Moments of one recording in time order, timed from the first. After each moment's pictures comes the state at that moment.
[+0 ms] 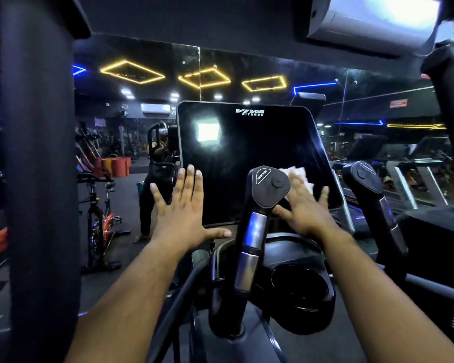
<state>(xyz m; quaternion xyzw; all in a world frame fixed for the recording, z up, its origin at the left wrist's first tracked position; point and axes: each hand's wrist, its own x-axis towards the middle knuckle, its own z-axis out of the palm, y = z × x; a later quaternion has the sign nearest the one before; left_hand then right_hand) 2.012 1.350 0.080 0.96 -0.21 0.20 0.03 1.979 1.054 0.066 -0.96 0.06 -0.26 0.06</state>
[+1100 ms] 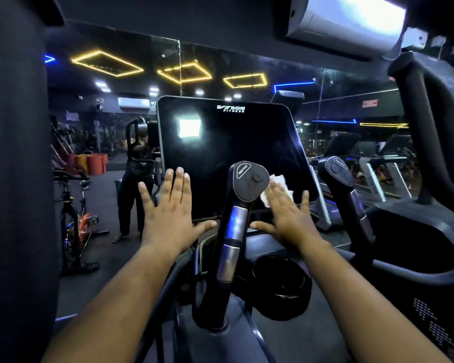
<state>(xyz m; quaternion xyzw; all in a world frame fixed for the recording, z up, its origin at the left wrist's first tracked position) 2.020 1.335 0.056 0.93 -0.19 0.30 -0.01 1.956 1.054 0.036 -0.96 0.06 -0.26 -0.01</state>
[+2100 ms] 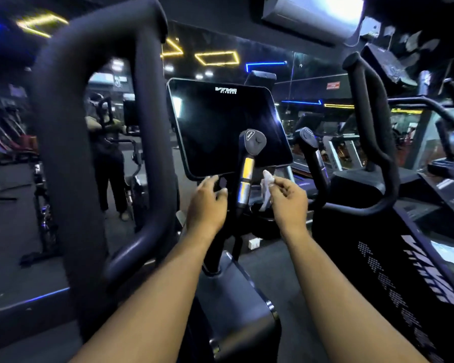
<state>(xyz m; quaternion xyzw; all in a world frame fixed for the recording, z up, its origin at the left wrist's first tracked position) 1.894 1.369 0.031 0.80 -0.26 0.14 0.52 1.815 1.209 0.022 -0.67 0.14 -0.49 0.53</state>
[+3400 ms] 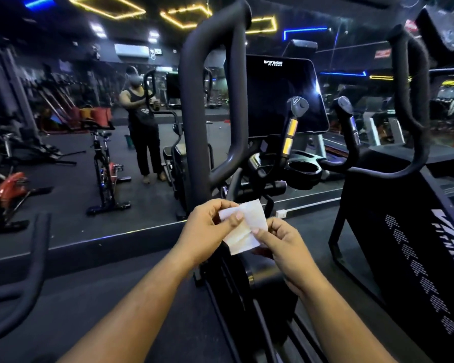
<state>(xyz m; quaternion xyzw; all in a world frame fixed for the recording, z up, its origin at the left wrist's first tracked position) 1.724 1.606 -0.027 0.73 -0.32 -0.02 0.61 1.634 1.438 -0.055 -0.67 0.04 -0.20 0.72</state>
